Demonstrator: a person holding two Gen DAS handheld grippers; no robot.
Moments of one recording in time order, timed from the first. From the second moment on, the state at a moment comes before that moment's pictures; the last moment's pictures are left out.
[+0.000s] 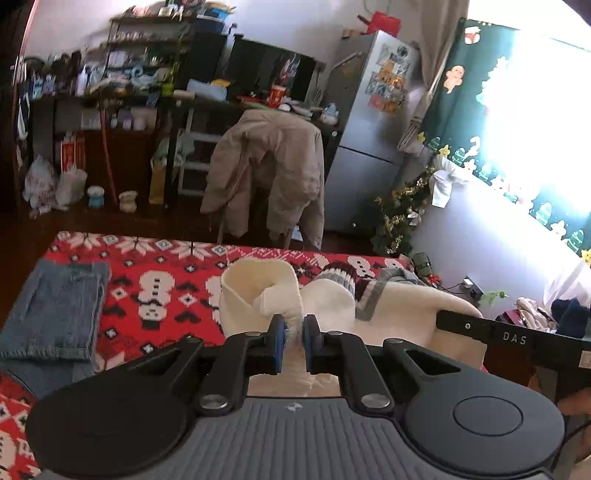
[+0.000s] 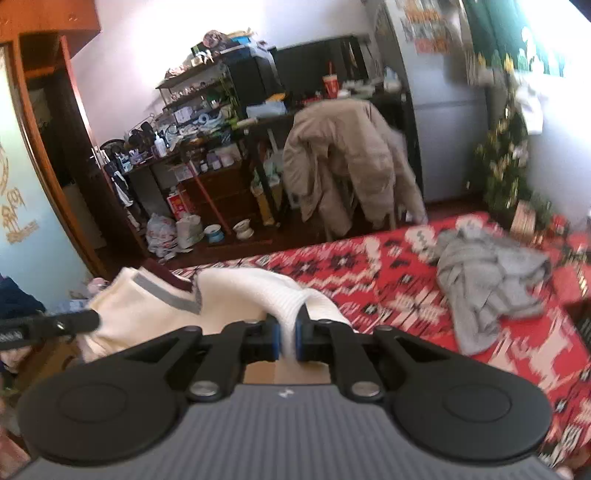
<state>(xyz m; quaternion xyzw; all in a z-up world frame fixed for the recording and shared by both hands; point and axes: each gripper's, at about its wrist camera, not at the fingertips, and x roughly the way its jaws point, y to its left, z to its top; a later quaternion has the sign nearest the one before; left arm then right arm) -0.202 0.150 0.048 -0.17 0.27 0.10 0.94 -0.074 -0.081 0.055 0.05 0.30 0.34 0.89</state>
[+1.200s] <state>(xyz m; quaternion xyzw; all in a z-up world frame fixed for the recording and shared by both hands) -0.081 0.186 -0.017 -0.12 0.33 0.17 0.92 0.059 -0.027 -0.029 0.02 0.35 0.31 0.88</state>
